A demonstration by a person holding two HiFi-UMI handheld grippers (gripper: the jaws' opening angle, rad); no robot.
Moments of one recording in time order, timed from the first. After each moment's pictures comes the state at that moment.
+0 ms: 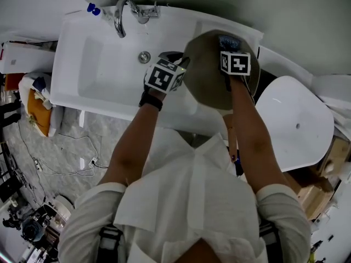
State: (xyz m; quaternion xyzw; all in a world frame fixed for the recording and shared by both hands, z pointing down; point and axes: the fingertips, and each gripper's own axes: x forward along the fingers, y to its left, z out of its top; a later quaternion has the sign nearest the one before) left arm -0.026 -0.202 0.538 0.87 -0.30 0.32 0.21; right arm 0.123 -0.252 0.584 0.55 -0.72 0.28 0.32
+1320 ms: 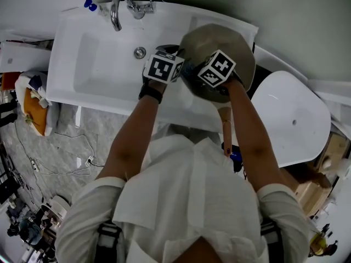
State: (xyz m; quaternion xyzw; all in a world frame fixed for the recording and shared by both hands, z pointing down) left arm -0.025 -0.209 0.536 0.86 -0.34 0.32 0.22; right arm -0.017 -0.106 0.580 0.06 -0.85 0.31 0.43
